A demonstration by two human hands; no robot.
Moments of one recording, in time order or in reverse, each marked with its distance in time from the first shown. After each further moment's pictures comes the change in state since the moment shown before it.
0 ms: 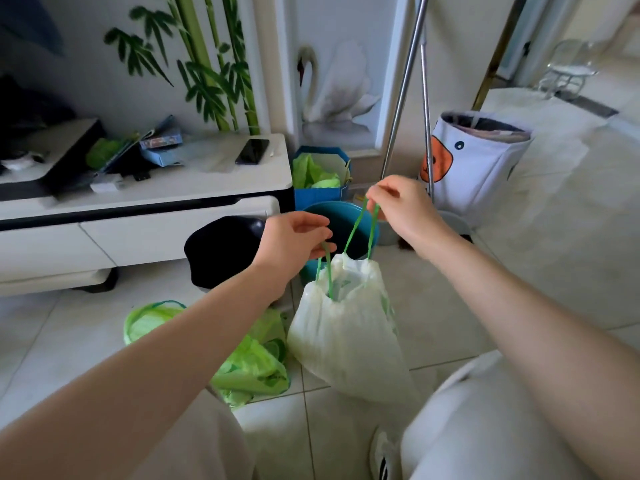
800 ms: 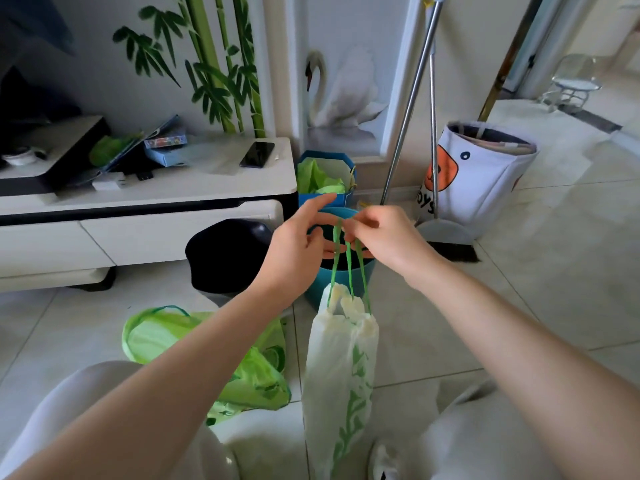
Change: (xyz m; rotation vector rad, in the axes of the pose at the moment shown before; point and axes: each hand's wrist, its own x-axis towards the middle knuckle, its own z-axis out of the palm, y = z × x) left_hand 0.001 -0.002 -0.006 0.324 -0.081 0.421; right_hand -0.024 -0.029 0.021 -0.041 -0.181 0.038
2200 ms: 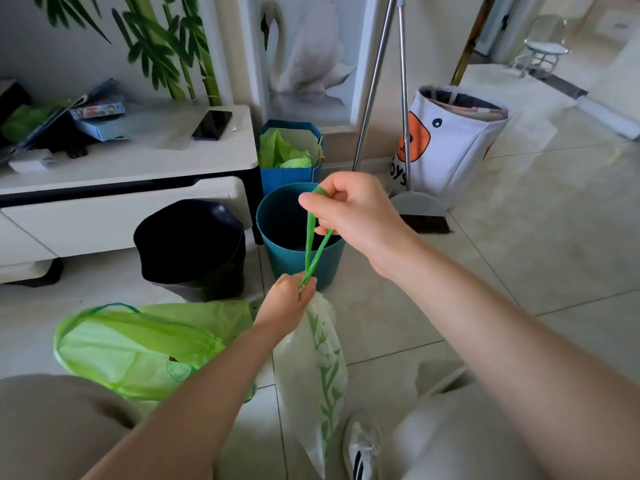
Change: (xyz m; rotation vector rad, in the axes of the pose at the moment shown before) left_hand -0.020 -0.133 0.094 0.306 -0.201 -0.272; right_hand -0.008 -0.001 -0.014 0.280 0.006 0.014
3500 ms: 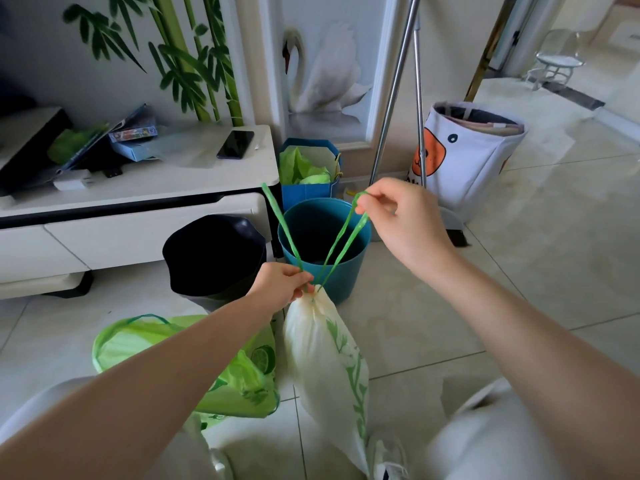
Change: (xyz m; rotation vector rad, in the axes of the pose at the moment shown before) left_hand 0.012 0.016 -0.077 -0.439 -0.004 -0.346; right_hand 0.014 0.021 -0.018 -0.416 0.244 -0.283
